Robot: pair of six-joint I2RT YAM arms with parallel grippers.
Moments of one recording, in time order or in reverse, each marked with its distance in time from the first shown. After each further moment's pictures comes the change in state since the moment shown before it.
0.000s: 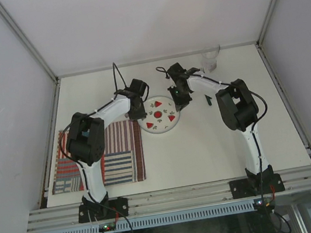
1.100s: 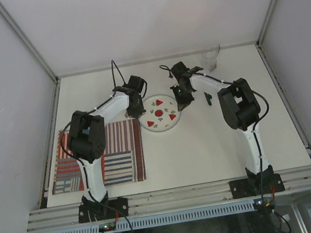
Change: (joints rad) left arm 0.027 0.049 0.071 -0.001 0.039 0.029; right arm -0.029 -0.006 -0.014 -0.004 -0.038 0.020
